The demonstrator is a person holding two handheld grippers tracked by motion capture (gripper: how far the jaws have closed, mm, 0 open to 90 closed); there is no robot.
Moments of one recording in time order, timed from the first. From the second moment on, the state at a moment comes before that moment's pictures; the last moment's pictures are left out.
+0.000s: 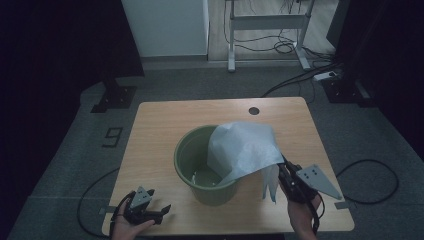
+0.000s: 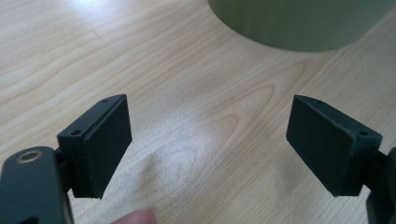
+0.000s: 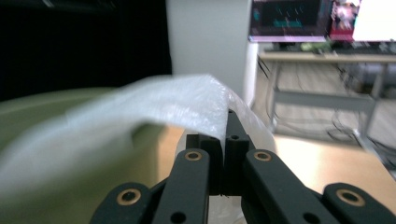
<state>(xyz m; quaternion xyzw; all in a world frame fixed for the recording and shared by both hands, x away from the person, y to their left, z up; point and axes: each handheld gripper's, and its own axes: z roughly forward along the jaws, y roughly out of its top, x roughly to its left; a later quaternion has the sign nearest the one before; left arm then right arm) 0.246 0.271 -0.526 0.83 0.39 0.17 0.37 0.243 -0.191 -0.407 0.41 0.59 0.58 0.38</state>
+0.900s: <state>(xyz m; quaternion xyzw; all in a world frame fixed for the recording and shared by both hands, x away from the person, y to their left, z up) 0.229 0.271 -0.481 0.79 0.40 0.19 0.43 0.244 -0.117 -0.393 0.30 0.66 0.61 0.30</state>
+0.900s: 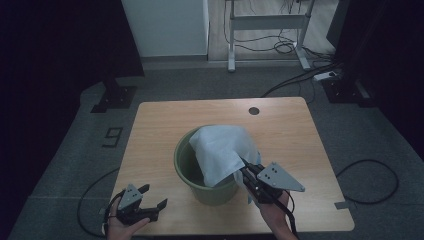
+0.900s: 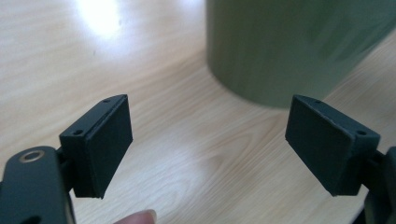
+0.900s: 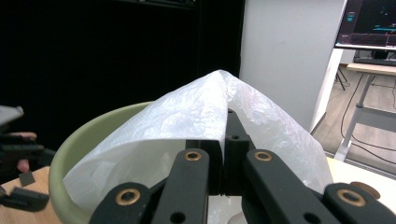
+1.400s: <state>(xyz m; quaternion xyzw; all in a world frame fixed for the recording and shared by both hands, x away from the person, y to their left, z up) 0.204 0.239 -0.412 0.74 0.37 0.22 0.52 0.242 -0.119 -0.393 0.30 0.67 0.62 0.30</state>
